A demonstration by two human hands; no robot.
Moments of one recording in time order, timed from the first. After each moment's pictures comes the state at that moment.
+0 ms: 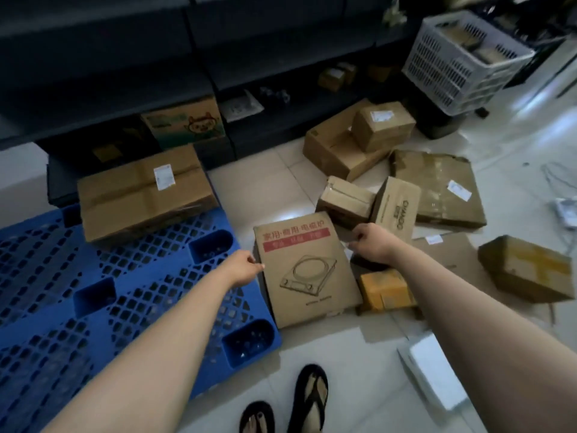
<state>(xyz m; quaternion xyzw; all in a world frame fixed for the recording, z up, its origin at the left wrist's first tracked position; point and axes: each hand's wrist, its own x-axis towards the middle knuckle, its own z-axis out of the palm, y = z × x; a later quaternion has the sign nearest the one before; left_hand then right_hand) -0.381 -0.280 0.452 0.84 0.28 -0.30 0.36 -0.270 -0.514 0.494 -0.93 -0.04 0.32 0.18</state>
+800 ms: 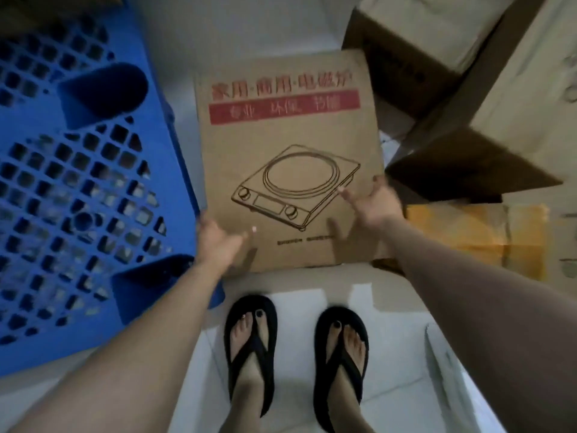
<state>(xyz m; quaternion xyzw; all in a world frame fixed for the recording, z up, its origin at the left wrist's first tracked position) -0.354 -0.370 -0.060 0.65 0.57 -0.14 0.48 -0.179 -0.575 -0.028 -0.89 0.09 0.37 0.25</state>
